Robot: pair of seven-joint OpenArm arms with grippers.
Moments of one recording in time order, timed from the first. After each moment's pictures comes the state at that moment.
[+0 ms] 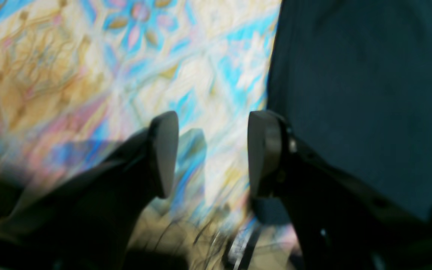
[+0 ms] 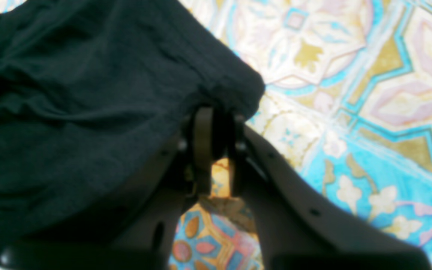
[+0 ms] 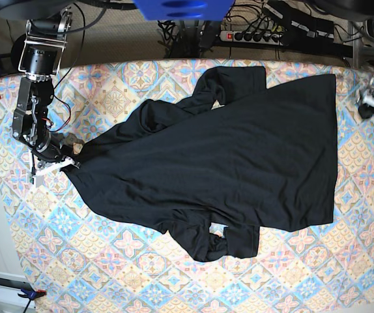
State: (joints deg) left arm 24.0 -31.7 -40.2 90.2 -53.2 -17.0 52.3; right arm 6.7 21.1 14.0 73.9 36.9 3.2 -48.1
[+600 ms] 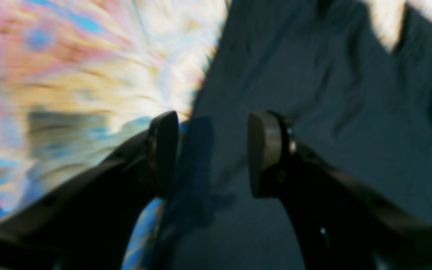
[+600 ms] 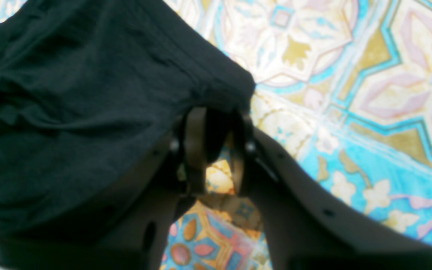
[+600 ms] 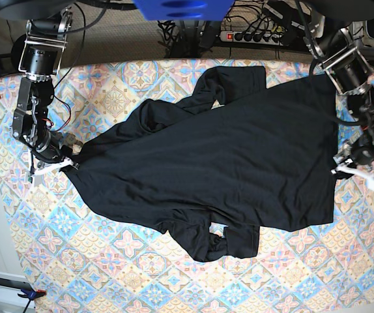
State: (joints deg) left arm -15.0 -19.0 -32.6 66.8 -27.1 -17.1 53.2; right arm 6.7 21.0 14.1 73.9 36.9 1.3 -48.1
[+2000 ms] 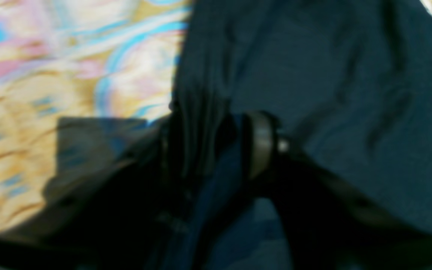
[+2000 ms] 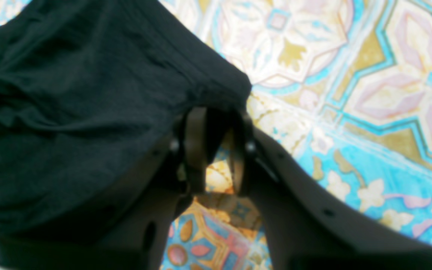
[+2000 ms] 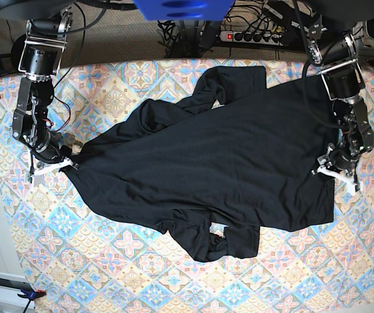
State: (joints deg) left arm -17.1 -20.7 -19.8 52.8 -25.5 -15.6 38.9; right arm 6.8 21.0 14.2 73.9 36.6 1.3 -48.0
